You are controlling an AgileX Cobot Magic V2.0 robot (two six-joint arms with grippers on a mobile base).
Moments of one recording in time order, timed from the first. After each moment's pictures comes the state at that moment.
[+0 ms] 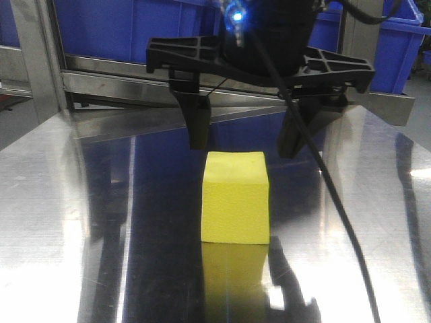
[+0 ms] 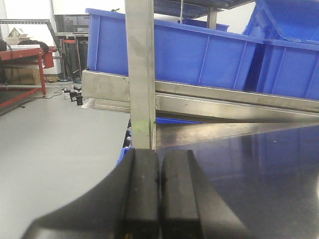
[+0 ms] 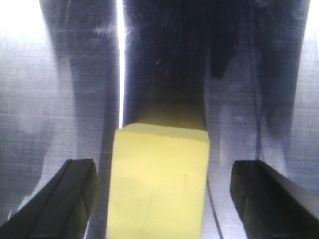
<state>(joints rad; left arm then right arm) -0.04 -0.01 0.00 0.00 0.00 -0.06 0.82 1.66 -1.27 -0.18 0.86 0.97</state>
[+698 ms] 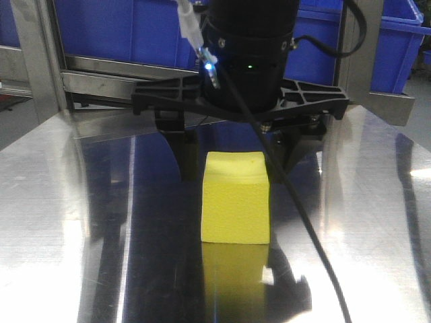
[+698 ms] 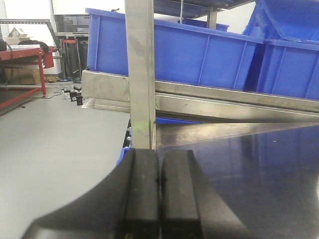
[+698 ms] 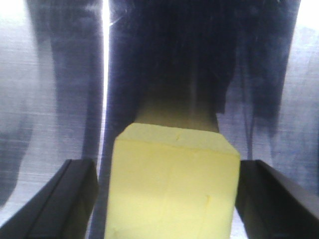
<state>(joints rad) -0.04 -0.01 0.00 0.00 0.00 -0.06 0.84 1.76 -1.29 -0.20 0.87 0.97</state>
